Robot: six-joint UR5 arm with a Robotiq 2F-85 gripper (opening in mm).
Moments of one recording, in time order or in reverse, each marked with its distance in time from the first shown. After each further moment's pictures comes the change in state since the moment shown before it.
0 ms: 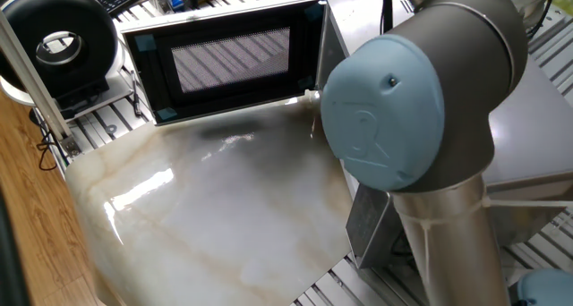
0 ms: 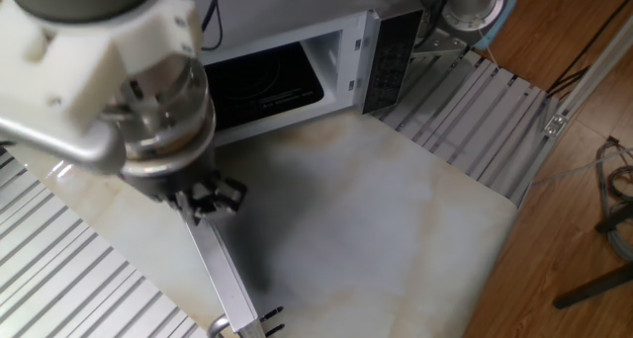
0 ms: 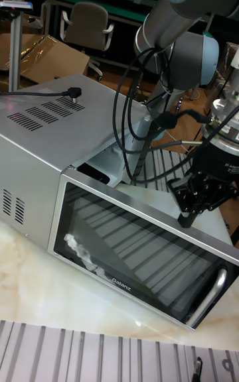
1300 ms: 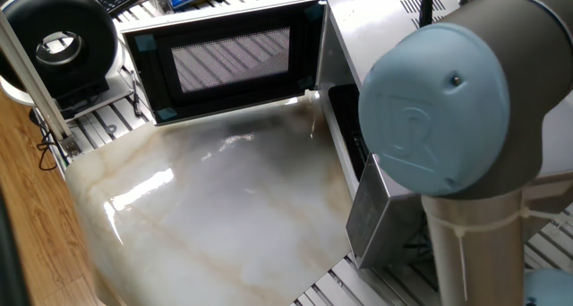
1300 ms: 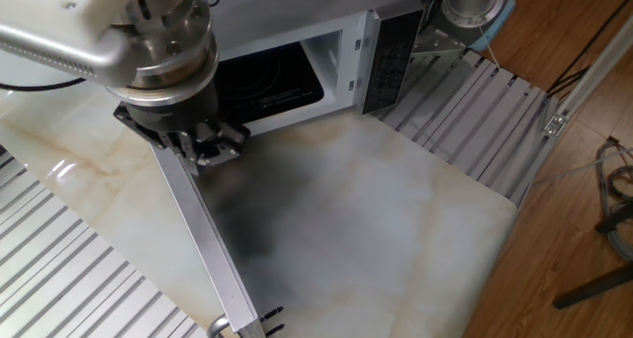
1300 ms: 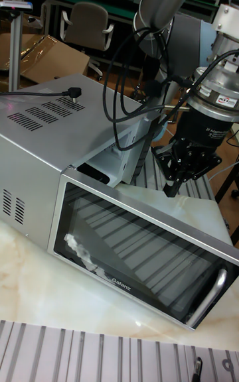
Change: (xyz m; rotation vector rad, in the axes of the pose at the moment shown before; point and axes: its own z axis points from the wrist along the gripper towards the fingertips) arm 0.050 -0.018 -0.032 0.004 0.011 0.018
